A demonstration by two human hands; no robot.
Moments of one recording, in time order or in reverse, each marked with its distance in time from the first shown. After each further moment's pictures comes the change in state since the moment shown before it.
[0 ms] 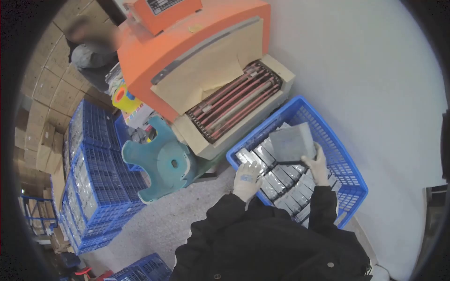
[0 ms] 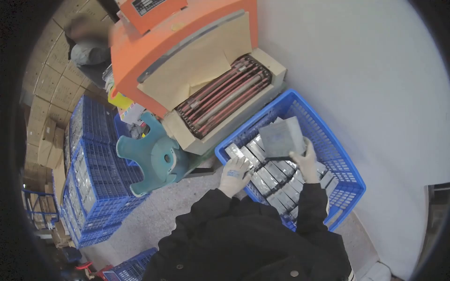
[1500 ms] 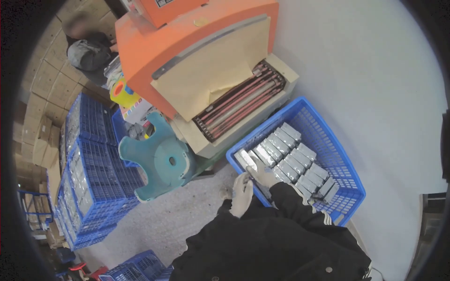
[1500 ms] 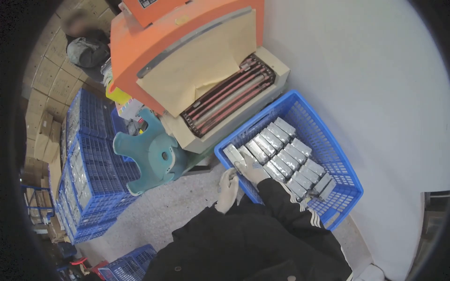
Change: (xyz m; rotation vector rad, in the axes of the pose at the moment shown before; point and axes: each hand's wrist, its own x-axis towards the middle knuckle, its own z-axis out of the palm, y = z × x) left_hand -0.047 0.032 -0.032 -1.118 0.210 -0.676; right_hand 0.000 0.087 0.155 -0.400 -0.641 0.052
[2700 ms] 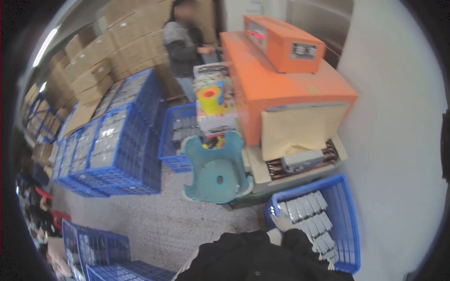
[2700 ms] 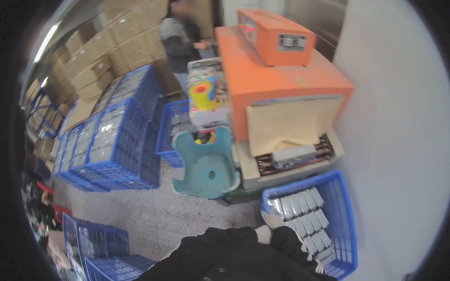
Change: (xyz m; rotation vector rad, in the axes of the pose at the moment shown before) left_hand 0.205 -0.110 -0.036 -0.348 -0.187 0.039; right_hand 0.003 -0.050 0.037 -0.378 -0.029 0.192
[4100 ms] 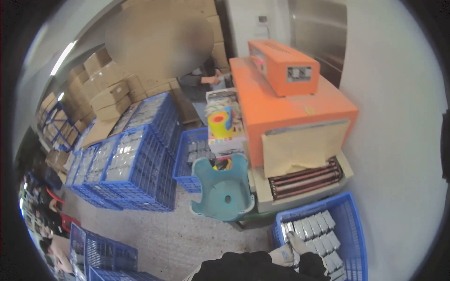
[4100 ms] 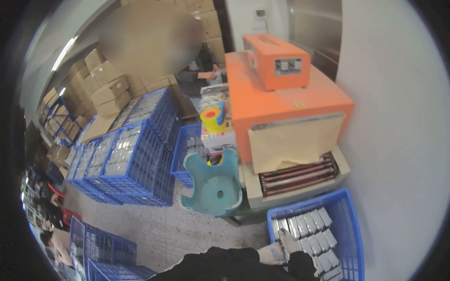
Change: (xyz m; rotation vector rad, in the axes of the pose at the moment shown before) left_hand -0.153 0.078 0.098 1.190 -0.508 0.953; right_hand -0.028 0.032 -0.046 0.098 -0.142 -0.033
